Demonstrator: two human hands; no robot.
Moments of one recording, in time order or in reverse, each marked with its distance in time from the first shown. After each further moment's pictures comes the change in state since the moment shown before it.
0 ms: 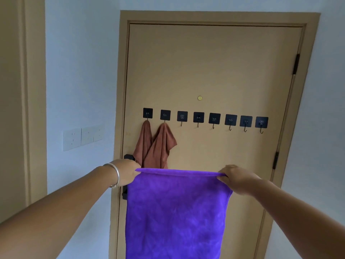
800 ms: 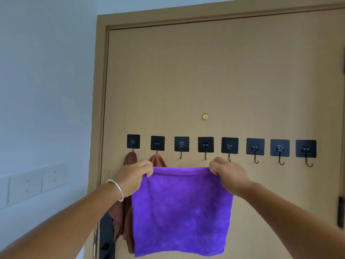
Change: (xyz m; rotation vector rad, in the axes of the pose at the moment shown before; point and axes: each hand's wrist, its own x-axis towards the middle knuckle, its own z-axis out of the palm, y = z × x) left_hand 0.284 -0.028 -0.006 -0.057 0.488 0.280; right_hand 0.294 0.068 0.004 -0.024 0.422 -0.165
